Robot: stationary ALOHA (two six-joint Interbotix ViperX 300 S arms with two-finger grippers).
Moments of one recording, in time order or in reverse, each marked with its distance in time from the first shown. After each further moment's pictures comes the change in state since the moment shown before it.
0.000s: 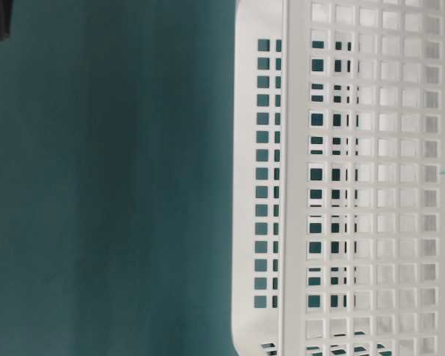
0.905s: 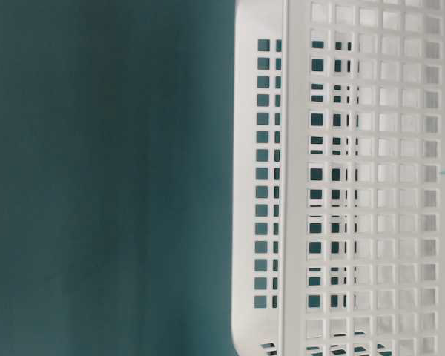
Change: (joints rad) left arm -0.089 -0.207 0.044 0.000 -0.014 0.258; right arm 0.052 -0.235 0.069 0.002 -0.006 -0.278
